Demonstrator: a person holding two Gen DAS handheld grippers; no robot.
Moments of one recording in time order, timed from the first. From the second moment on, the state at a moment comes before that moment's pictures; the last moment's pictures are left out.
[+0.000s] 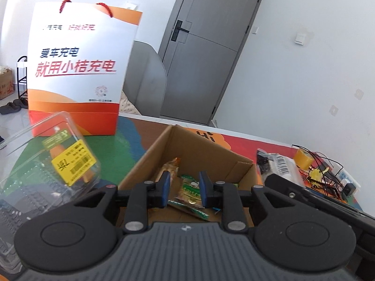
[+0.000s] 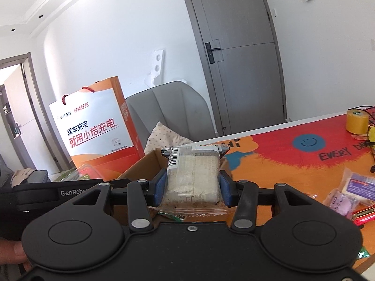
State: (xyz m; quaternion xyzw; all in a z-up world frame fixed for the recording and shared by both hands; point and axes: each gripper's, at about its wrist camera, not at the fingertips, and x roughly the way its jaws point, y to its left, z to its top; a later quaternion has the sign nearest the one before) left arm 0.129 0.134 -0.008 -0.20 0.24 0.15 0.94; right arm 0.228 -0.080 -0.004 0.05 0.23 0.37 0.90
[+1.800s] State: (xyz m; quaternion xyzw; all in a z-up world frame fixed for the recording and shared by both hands) left arm 0.144 0.036 -0.010 -0.17 0.29 0.08 0.94; right arm 0.233 -0.217 -0.026 0.11 0.27 0.27 0.92
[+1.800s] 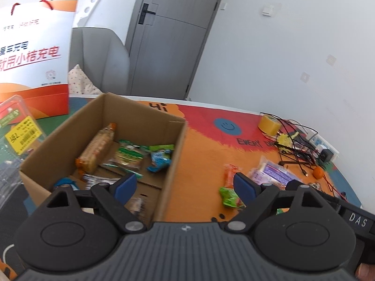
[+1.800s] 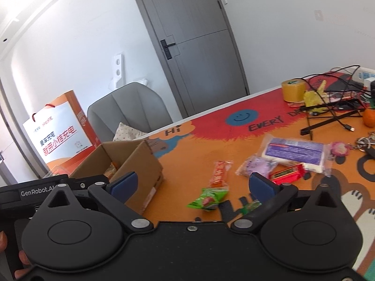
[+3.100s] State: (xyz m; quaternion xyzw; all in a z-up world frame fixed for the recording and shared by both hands) left arm 0.226 -0.021 -0.072 -0.14 0.34 0.03 0.93; right arm 0.285 -0.243 -0.102 0.13 0.35 0.22 0.90
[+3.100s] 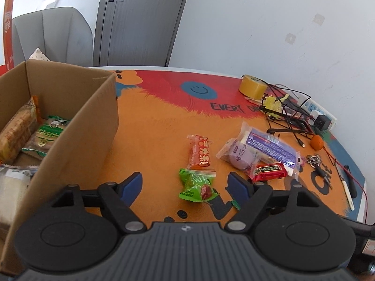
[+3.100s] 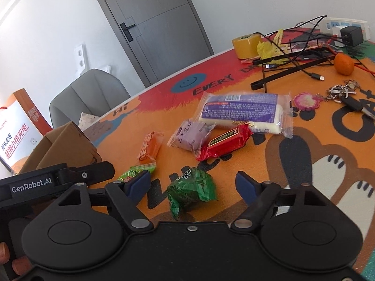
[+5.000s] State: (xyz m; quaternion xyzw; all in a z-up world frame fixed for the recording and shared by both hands) left arm 0.183 -0.011 -0.030 -0.14 0.29 0.02 0.95; right arm 0.255 -0.237 -0.062 0.14 0.28 0.25 0.92
